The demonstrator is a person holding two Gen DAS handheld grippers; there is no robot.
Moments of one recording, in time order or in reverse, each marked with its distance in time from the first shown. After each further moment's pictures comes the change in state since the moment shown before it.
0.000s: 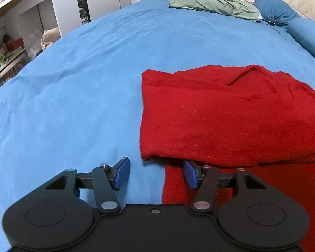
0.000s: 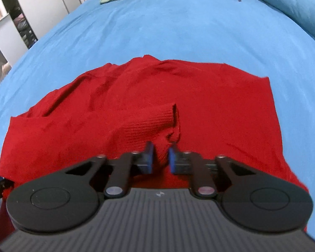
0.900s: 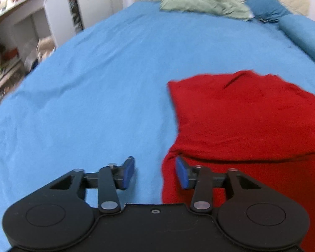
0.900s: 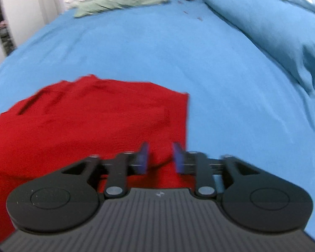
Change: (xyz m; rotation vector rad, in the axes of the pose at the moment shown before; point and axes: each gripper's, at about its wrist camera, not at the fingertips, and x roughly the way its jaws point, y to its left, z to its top) left arm -0.034 -0.006 0.013 0.064 -0.017 -0.033; right arm -0.055 -0.073 -0.007 -0.030 -0.108 -0.137
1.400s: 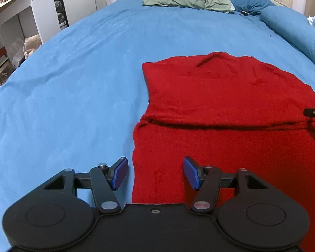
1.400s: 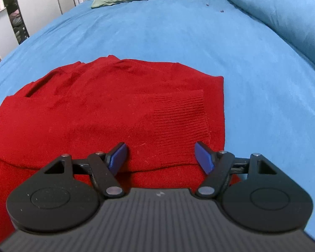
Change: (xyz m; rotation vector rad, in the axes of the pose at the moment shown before) left arm -0.007 -0.025 -0.039 0.029 0.028 -0.066; right arm 0.046 0.024 -0.016 -0.032 0.033 0.060
